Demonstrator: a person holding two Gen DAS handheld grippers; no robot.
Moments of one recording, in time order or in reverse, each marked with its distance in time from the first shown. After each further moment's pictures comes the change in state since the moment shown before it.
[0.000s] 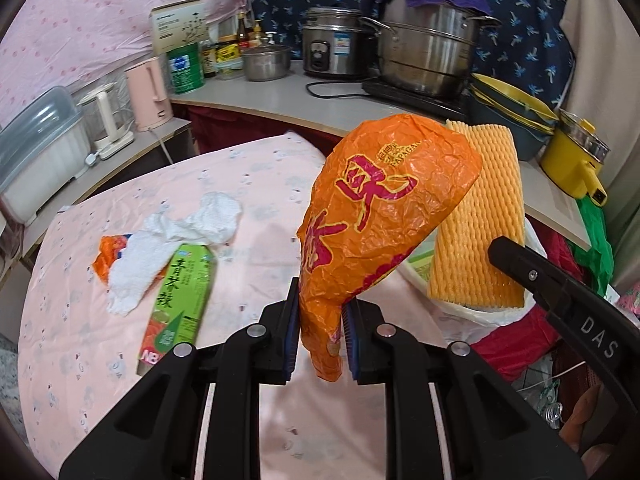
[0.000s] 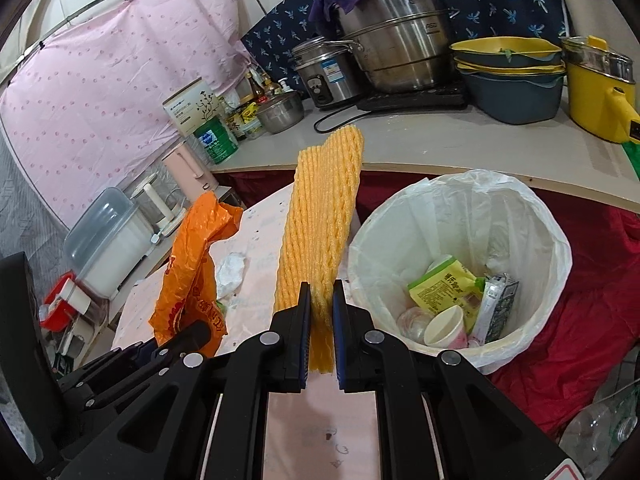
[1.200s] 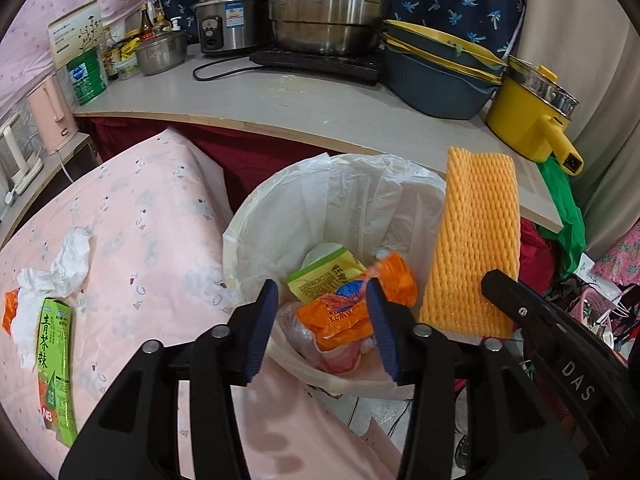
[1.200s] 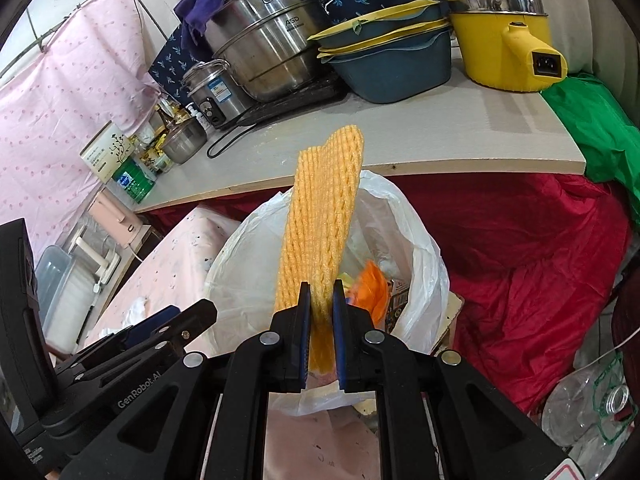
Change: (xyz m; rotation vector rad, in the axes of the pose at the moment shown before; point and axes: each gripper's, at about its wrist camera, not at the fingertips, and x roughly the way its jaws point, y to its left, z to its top) left arm 0.087 -0.118 0.032 0.126 0.099 -0.170; right arm 0.011 -0.129 0.013 0.193 -0.012 -0.173
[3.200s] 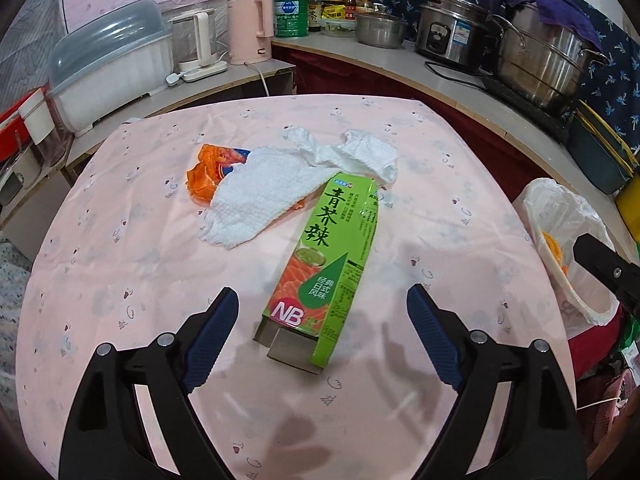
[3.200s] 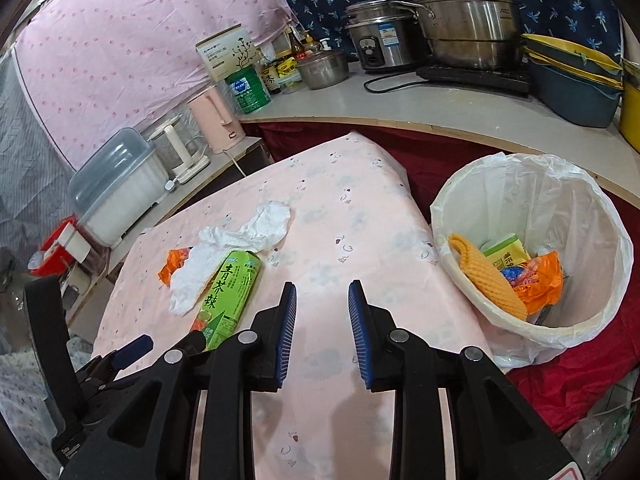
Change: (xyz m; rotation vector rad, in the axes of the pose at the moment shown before) left arm -0.094 0.231 -0.130 -0.390 -0.026 0.320; right arm 0.006 0.206 -0.090 -0.349 0.122 0.189
